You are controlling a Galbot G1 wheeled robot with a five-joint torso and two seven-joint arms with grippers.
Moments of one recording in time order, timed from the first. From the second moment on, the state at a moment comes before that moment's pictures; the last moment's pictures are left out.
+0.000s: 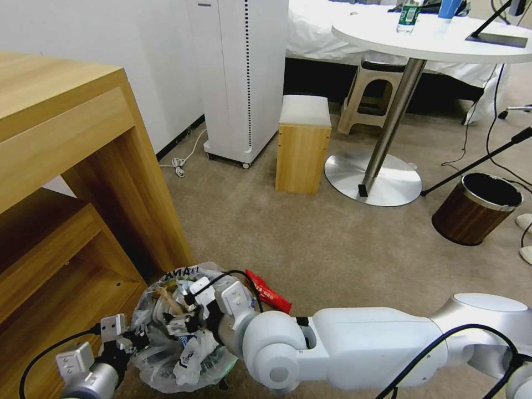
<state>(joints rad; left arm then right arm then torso) 1.88 -1.11 -0.73 -2.25 -0.78 0.39 -0.25 -0.22 1.15 -1.01 2.09 1.36 -0.29 0.77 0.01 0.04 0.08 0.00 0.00</state>
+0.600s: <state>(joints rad) 1.87 -1.09 -0.74 -2.21 -0.79 0.39 -0.25 -0.24 1.06 -0.92 2.11 1.26 -0.16 0.58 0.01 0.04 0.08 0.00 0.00</state>
